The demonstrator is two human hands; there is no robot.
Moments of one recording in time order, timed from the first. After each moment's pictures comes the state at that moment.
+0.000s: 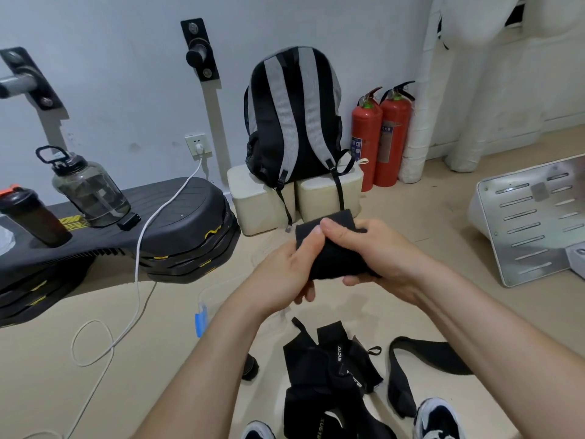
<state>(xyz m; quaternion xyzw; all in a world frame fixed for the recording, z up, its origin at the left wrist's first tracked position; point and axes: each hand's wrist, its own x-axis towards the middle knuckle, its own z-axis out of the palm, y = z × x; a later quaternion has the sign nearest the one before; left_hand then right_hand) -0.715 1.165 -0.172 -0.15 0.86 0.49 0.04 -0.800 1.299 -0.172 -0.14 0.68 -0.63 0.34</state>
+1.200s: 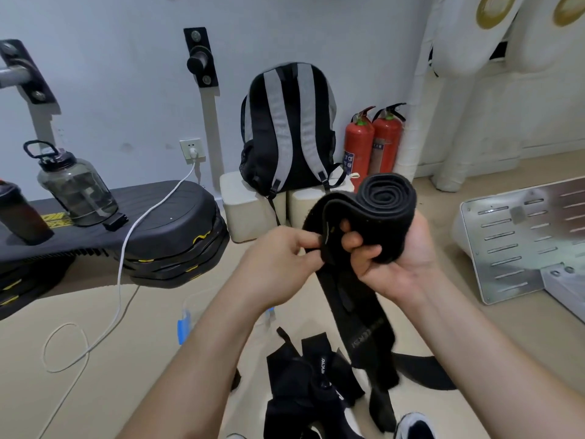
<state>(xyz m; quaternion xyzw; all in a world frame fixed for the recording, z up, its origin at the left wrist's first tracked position) -0.727 1.162 -0.158 -0.10 0.90 0.42 -0.04 -0.812 1.310 -0.153 -0.07 0.33 -0.84 0.42</state>
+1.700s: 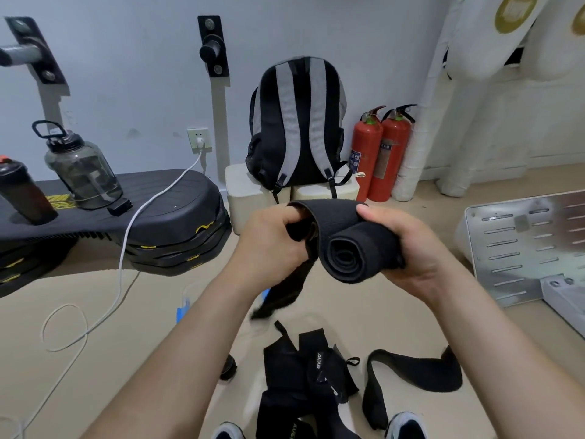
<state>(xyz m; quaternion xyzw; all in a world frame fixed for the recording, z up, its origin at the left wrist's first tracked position) -0.730 1.147 -0.165 -0.06 0.87 0.43 -0.23 -0.817 1.314 -0.158 -0.19 0.59 -0.72 0.31</state>
